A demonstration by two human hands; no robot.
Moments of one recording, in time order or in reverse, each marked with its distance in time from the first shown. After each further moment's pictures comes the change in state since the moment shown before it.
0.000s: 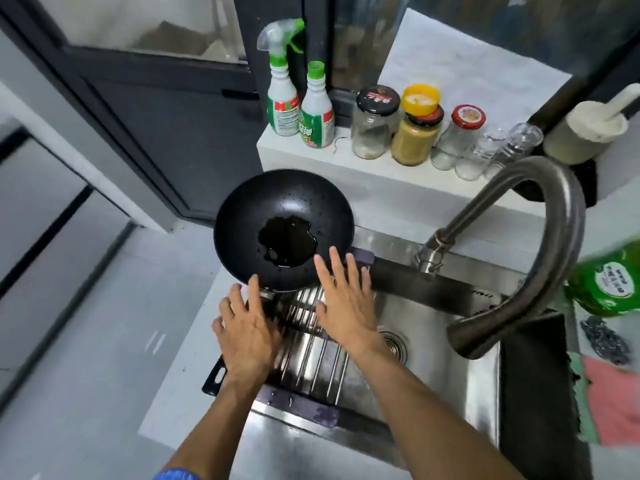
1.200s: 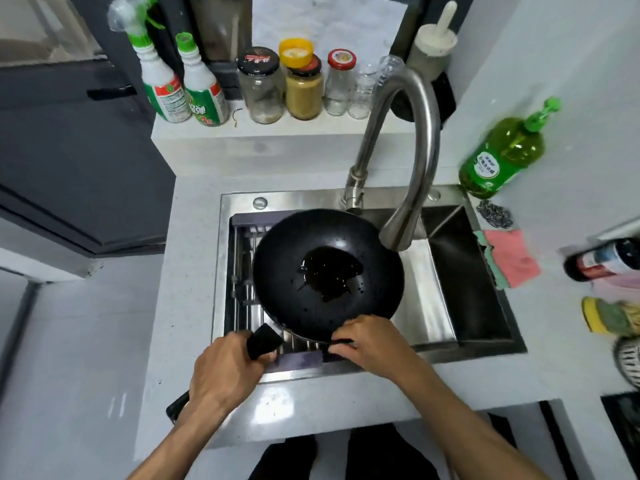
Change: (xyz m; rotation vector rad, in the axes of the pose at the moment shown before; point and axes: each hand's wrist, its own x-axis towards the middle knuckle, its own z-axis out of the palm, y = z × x) left_hand -0.062 -0.040 -0.039 -0.171 -0.434 0.390; right_hand -0.185 0.025 0.020 0.288 -0.090 0.089
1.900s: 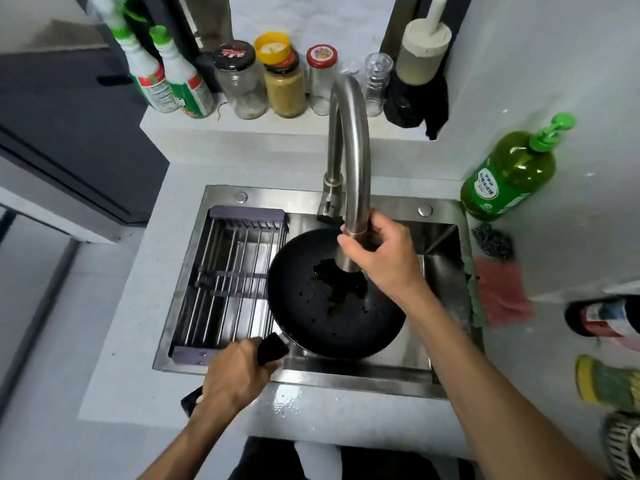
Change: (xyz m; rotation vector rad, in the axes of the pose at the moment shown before) left_hand 0.002 0.122 0.089 0.067 -0.034 -0.102; right_hand 0.028 0.096 -0.171 0.713 0.468 0.050
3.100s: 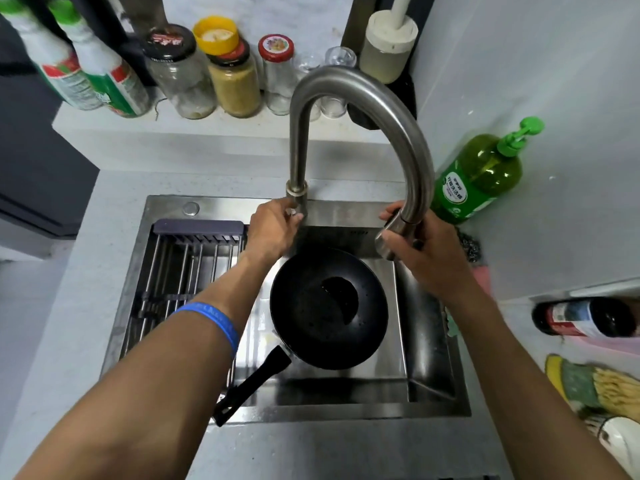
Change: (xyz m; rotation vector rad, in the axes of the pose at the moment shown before) left_hand 0.233 0.136 -0.060 -0.323 0.259 0.230; right_hand 0.036 0.047 -0.081 -0.201 0.031 0.028
